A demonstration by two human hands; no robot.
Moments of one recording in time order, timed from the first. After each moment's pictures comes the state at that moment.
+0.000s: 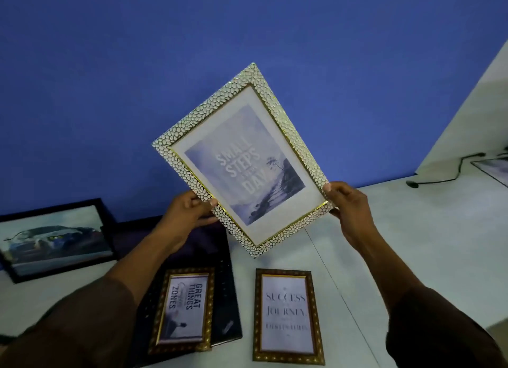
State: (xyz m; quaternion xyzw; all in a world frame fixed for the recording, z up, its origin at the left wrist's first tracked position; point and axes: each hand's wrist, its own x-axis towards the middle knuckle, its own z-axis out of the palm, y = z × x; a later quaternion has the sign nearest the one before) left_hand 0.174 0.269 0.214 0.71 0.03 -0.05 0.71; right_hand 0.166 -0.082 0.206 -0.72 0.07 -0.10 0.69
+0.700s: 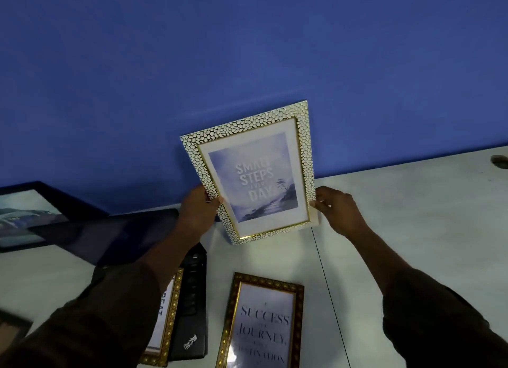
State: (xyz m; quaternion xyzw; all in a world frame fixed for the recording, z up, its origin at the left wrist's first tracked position) left_hand 0.334 0.145 0.081 0.87 0.21 -0.05 0.45; right_hand 0.374 -0.176 0.015 -0.93 -0.05 0.12 0.34
